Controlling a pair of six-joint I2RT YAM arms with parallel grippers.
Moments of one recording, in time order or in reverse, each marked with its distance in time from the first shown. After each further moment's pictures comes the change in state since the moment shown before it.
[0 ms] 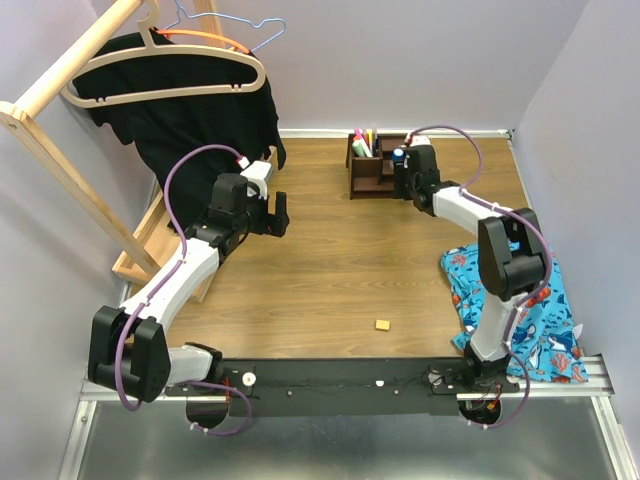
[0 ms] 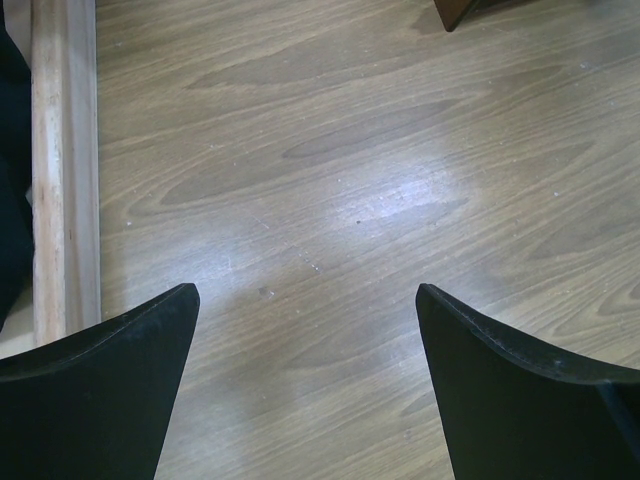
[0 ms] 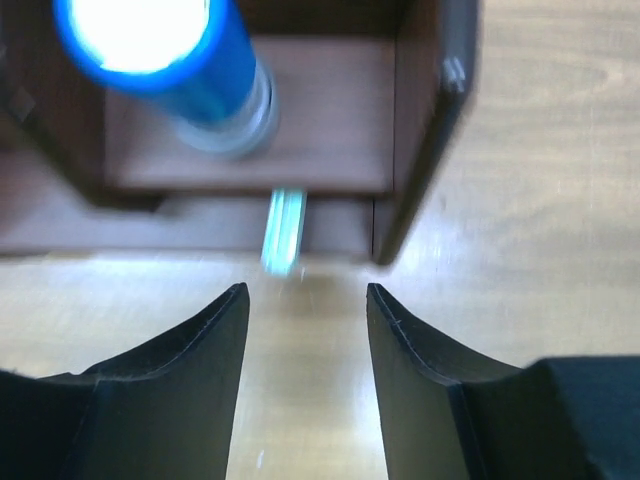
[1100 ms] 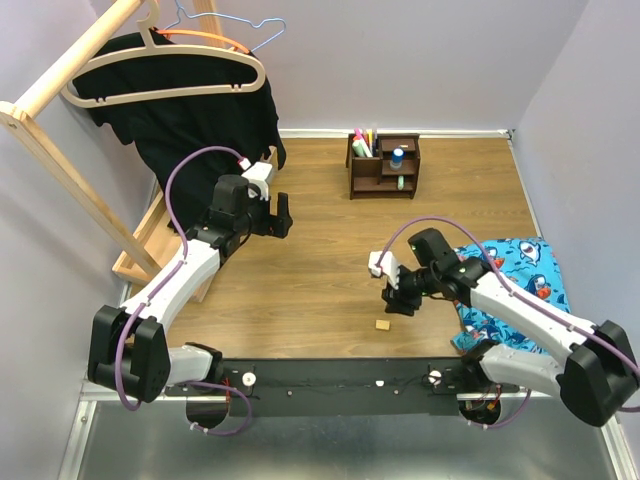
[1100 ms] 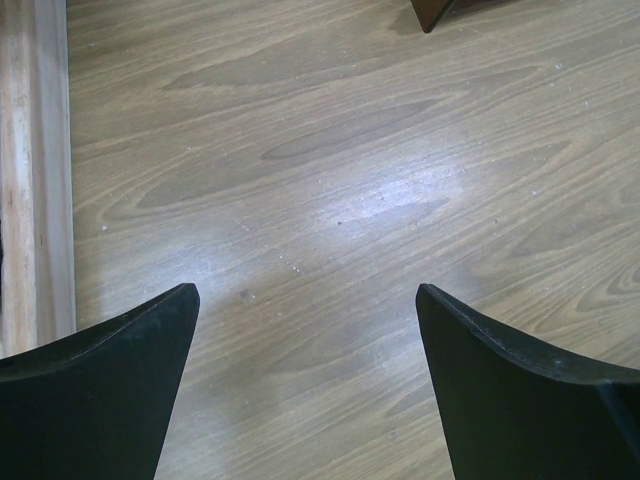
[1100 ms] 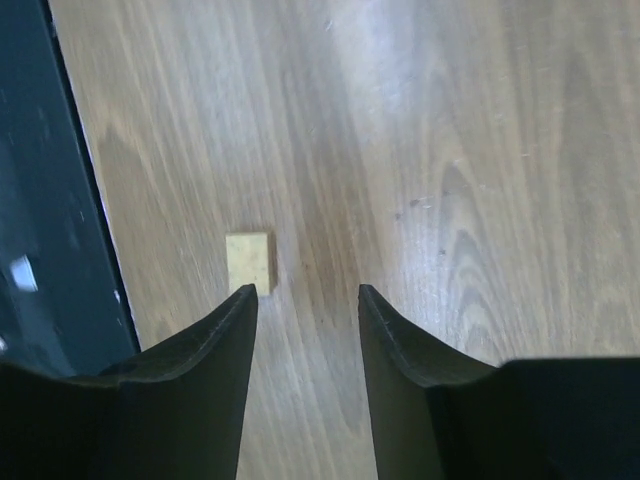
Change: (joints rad) left arm -0.005 0.000 -0.016 0.026 0.029 -0.023; right arm 0.307 -0.848 -0.648 -0.515 -0.752 -0.691
